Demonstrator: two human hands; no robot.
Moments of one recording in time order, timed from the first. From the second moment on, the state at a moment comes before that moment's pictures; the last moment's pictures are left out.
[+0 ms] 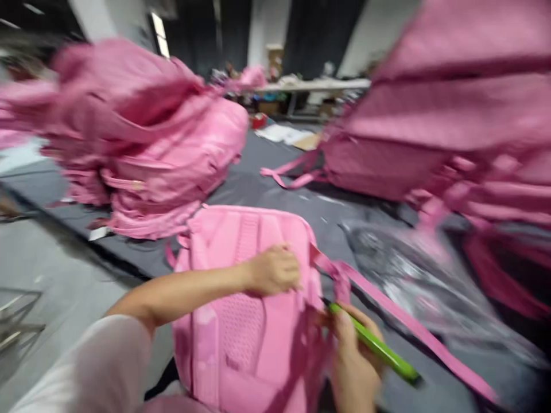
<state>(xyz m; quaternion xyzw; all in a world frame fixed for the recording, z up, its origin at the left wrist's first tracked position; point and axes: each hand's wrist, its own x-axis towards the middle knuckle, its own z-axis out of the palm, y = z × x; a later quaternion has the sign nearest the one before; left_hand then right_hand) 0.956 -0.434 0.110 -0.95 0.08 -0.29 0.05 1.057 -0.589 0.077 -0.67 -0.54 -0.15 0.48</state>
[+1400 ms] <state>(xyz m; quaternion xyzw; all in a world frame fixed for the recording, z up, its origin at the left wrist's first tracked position) 0.952 -0.431 0.098 -0.87 0.12 -0.48 0.02 1.035 -0.596 0.082 -0.69 -0.30 0.06 0.66</state>
